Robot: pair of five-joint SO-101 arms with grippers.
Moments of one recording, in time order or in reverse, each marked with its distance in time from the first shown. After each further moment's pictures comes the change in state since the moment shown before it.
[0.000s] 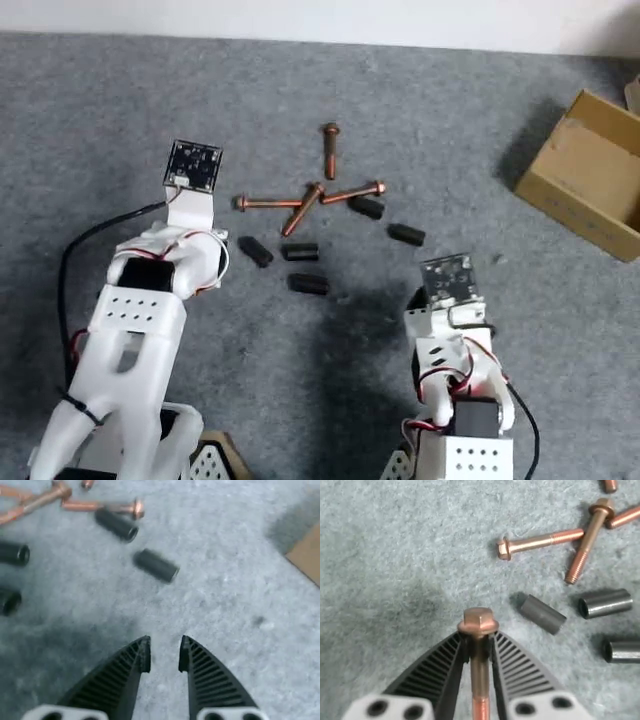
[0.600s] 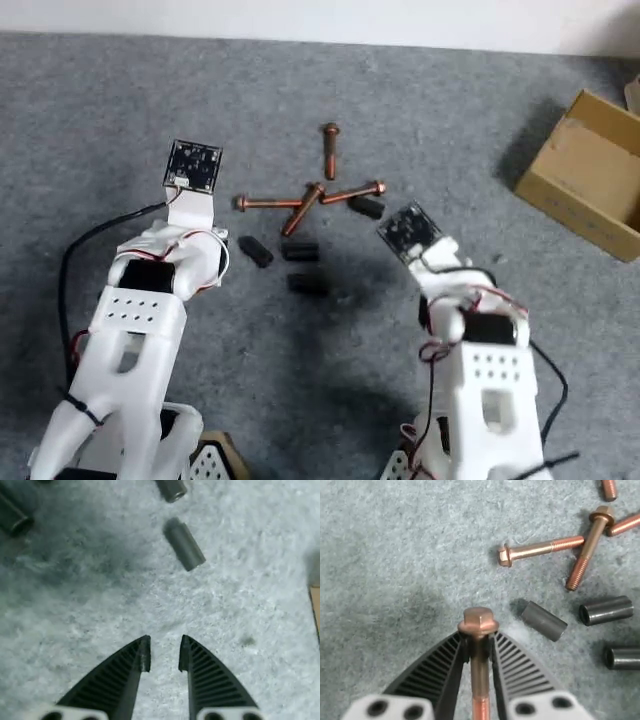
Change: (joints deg) left arm -0.2 0.0 0.2 -1.3 0.0; right arm 0.0 52.0 -32.0 -2.5 25.6
